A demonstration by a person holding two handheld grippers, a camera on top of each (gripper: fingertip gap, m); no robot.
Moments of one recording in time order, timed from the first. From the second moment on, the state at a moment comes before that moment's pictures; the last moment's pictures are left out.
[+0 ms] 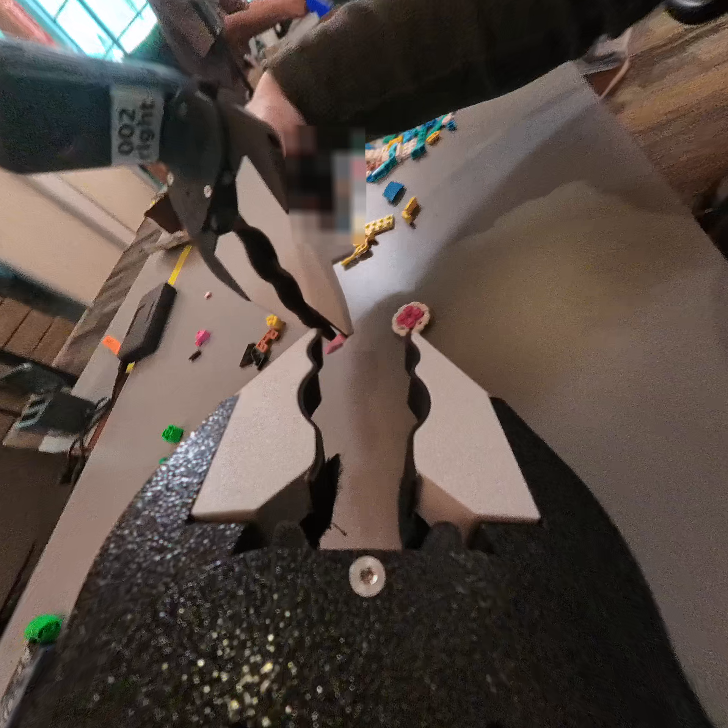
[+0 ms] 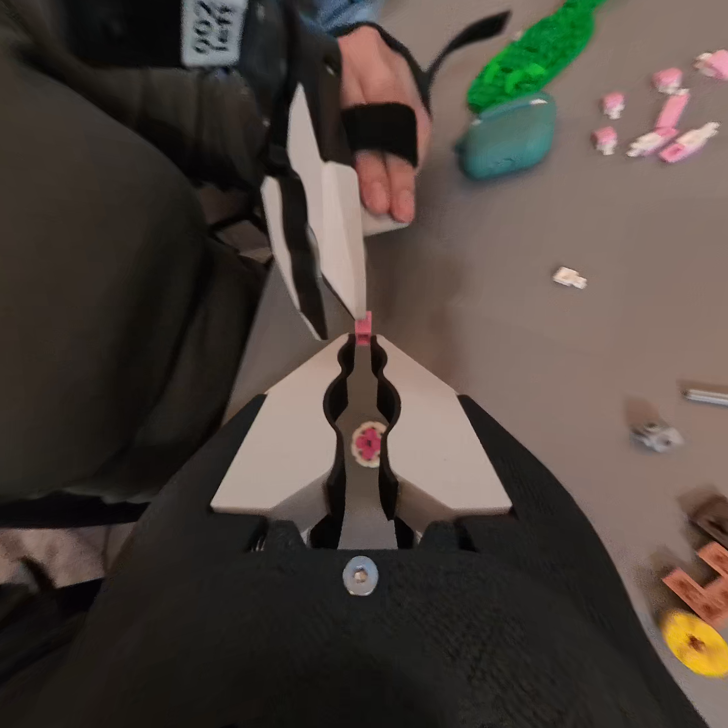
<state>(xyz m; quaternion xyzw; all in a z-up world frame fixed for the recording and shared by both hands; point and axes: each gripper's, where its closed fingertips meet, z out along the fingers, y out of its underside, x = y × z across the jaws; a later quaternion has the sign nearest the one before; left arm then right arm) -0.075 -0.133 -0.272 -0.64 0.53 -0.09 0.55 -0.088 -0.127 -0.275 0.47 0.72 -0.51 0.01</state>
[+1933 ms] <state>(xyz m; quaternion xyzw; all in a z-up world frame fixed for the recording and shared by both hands) -0.172 -0.072 -0.334 -0.93 0.11 -0.11 0.33 -0.109 -0.068 -0.337 0.55 0.72 -0.30 -0.31</state>
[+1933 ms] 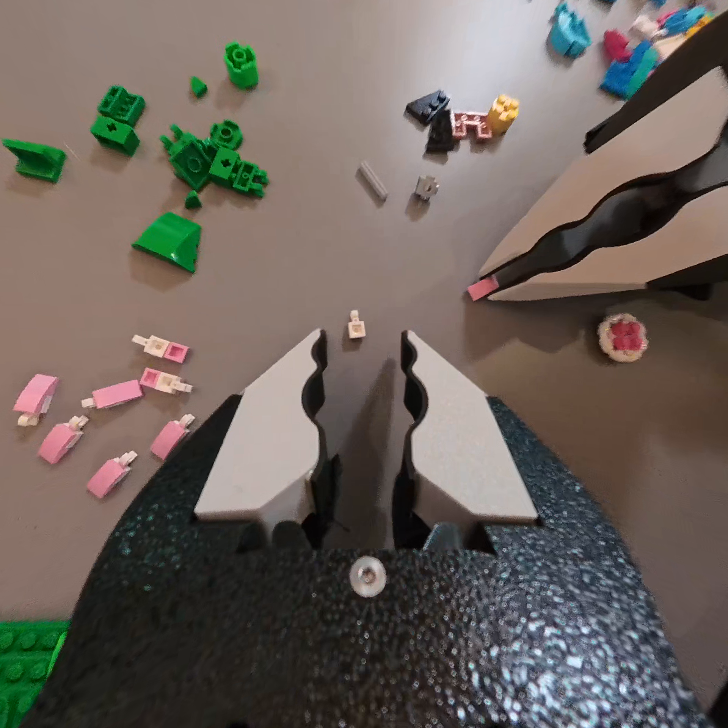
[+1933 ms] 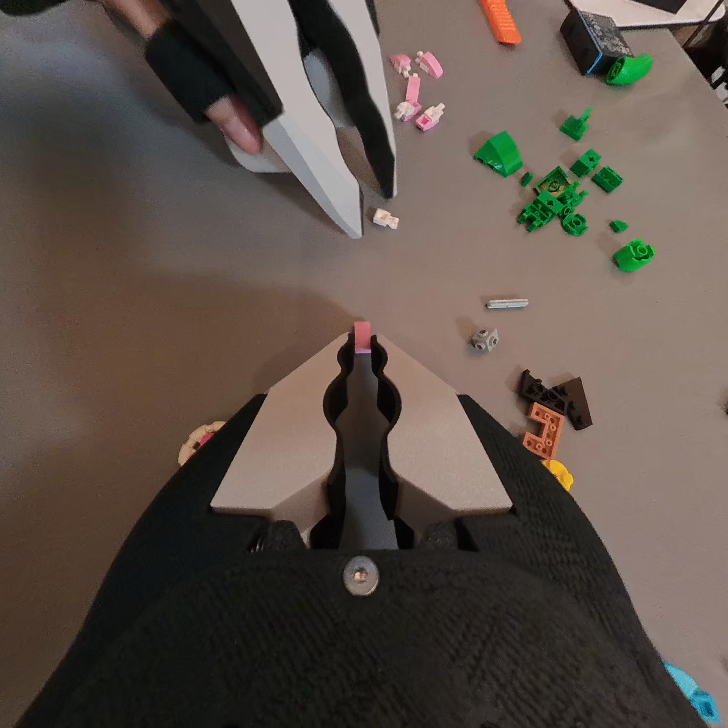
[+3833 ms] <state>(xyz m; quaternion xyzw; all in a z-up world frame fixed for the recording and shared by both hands) -0.079 -0.091 -0.184 -0.60 0.14 -0.64 0.46 -0.086 -0.052 -0.183 0.24 0.58 -0.10 -0.77</state>
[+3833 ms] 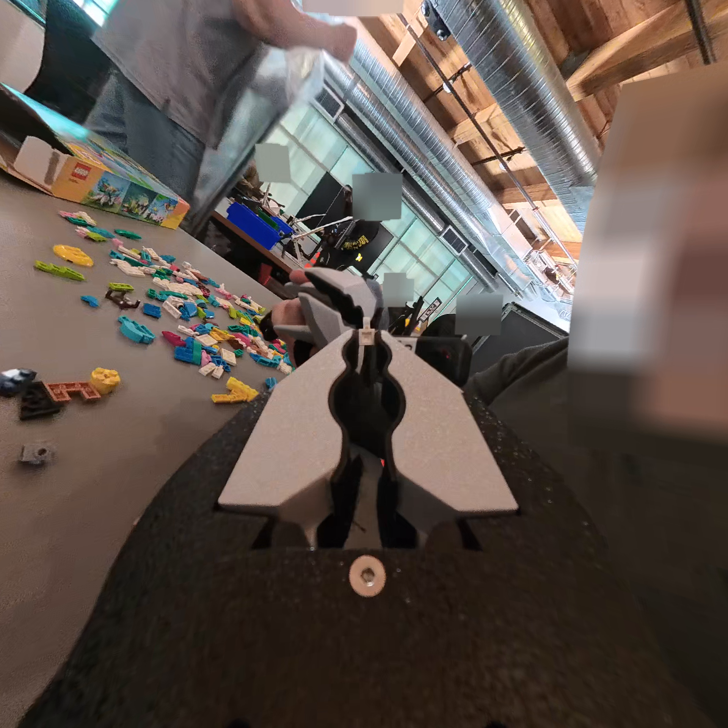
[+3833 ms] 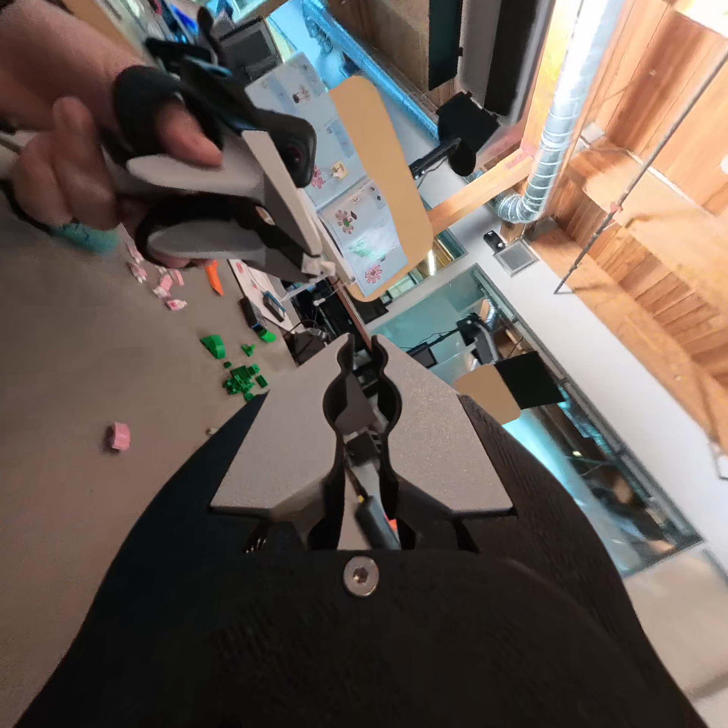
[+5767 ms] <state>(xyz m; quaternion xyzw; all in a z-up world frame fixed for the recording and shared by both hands) -0.070 -0.114 -0.230 -0.60 0.07 -0.77 0.21 -0.080 -0.102 -0.231 0.02 0.70 0.03 -0.71</state>
